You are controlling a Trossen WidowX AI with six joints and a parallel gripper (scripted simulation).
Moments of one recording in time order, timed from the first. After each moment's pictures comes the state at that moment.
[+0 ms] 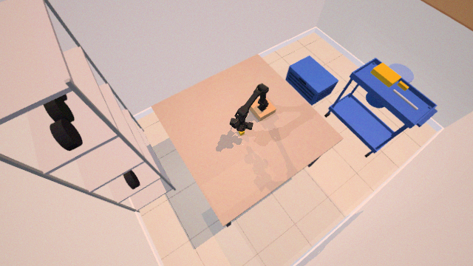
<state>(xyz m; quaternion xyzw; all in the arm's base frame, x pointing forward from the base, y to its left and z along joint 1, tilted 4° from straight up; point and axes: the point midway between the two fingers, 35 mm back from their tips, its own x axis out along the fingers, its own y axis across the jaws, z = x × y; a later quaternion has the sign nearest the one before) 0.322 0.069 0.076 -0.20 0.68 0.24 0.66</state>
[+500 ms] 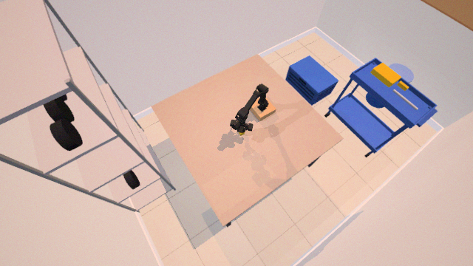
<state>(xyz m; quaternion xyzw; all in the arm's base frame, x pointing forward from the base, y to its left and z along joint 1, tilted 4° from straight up) 0.319 0.070 0.051 -0.20 0.68 0.24 0.66</state>
